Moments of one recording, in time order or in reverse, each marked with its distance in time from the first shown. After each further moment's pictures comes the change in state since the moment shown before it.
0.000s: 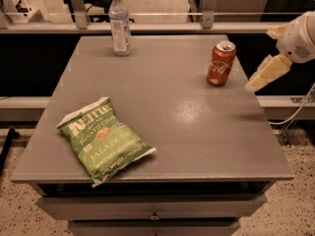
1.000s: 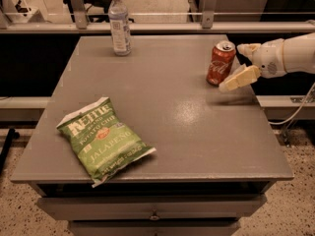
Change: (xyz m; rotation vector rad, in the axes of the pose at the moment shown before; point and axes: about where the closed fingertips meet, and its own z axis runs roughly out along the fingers) arm -0.021 -0.002 0.084 -0.159 -0.407 0.150
